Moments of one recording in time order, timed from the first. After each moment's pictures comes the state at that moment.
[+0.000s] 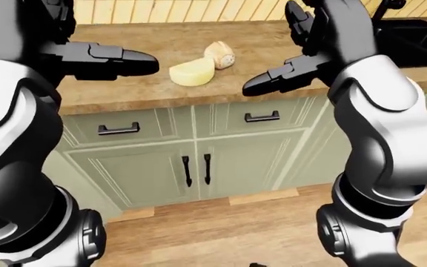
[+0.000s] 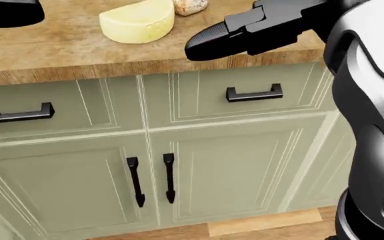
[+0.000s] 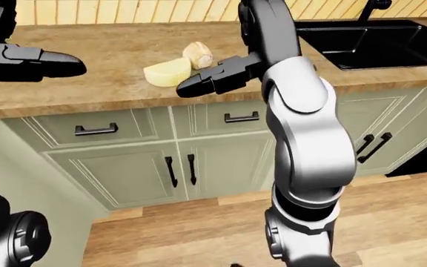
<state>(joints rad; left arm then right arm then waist) -0.95 0.48 0.27 -0.64 -0.32 1.25 0.16 -0.99 -0.22 -0.06 -0.51 -0.04 1.14 0.15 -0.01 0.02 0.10</state>
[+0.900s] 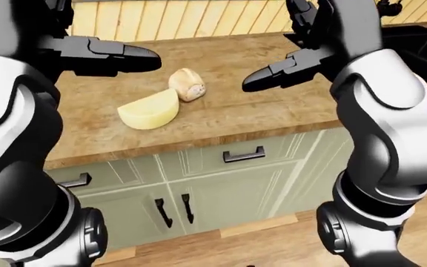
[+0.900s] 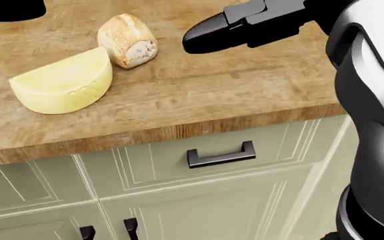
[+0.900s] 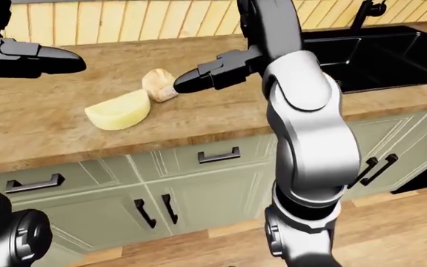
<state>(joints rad) -0.96 0.47 0.26 -0.65 -0.28 1.22 0.14 -1.00 -0.22 -0.06 -0.52 -0.02 1.12 0.14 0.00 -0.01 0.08</state>
